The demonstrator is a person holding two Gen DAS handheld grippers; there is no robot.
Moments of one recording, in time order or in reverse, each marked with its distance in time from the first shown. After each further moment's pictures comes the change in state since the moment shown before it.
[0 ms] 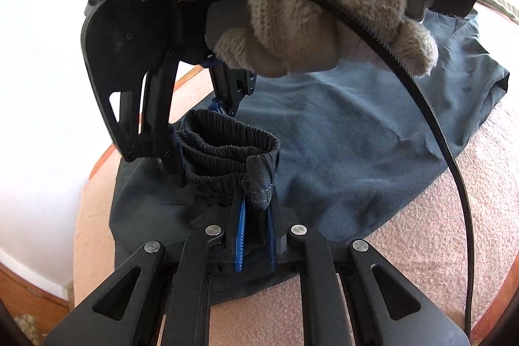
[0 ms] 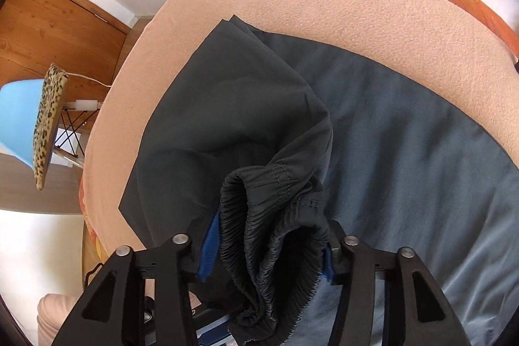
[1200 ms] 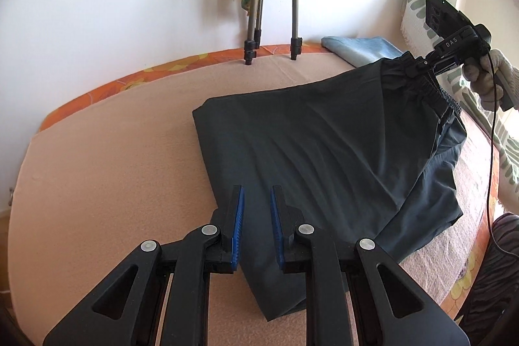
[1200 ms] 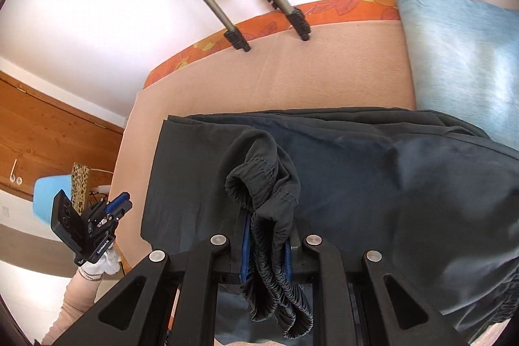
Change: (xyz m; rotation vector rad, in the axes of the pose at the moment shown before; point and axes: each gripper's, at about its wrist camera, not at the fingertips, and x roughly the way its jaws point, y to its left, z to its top) left arm -0.002 0.066 0.041 -0.381 0.019 -0.284; right arm -0.207 -0.271 -0.168 0.342 -0.313 0.086
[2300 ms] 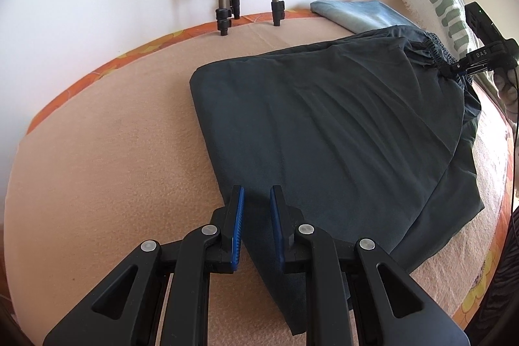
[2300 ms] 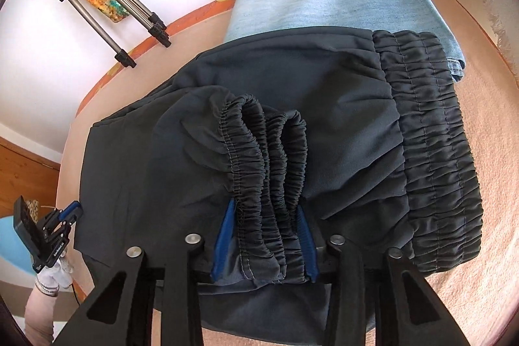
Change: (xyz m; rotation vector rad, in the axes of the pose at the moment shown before) left arm 0.043 -0.031 0.001 0.054 0.102 0.039; right arm -0.032 -0.112 -0.075 0.150 -0.117 -0.252
